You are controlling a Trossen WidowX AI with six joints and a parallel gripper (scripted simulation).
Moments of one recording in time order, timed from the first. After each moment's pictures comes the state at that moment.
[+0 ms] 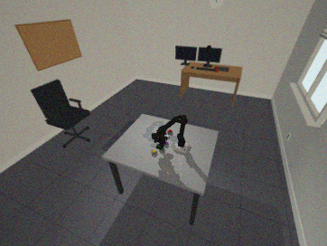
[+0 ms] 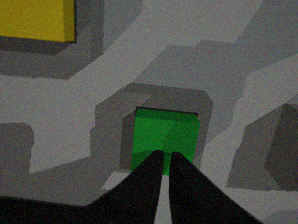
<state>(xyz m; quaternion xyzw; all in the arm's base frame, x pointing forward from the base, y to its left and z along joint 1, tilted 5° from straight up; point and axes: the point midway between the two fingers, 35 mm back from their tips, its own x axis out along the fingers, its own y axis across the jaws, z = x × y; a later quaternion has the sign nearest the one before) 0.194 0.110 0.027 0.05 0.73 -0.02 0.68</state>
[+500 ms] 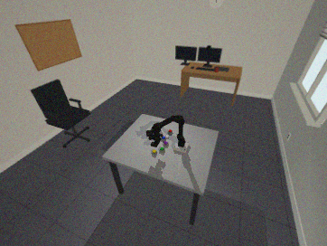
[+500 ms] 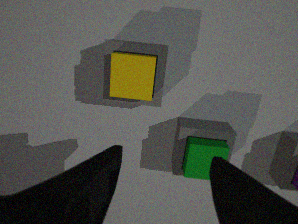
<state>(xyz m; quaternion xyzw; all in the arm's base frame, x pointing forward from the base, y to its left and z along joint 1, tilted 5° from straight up) 0.240 0.143 0.083 0.05 0.73 -0.02 0.68</state>
